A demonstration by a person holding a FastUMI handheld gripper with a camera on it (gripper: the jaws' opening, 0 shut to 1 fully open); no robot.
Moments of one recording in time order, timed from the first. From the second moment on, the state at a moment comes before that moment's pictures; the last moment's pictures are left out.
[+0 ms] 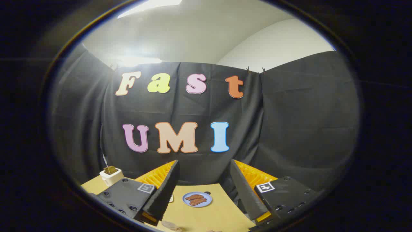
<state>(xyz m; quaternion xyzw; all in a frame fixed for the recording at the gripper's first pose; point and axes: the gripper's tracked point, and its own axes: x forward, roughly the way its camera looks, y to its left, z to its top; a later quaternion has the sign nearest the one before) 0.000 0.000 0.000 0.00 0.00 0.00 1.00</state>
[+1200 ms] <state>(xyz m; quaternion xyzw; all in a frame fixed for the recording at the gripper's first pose) -0.022 0.049 -0.112 0.04 0.05 0.04 1.00</state>
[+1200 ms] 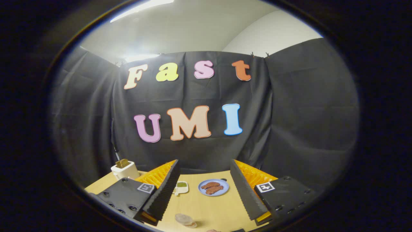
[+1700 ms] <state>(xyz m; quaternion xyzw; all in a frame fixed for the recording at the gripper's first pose) -0.057 0.098 -0.257 0.05 0.13 0.09 0.99</state>
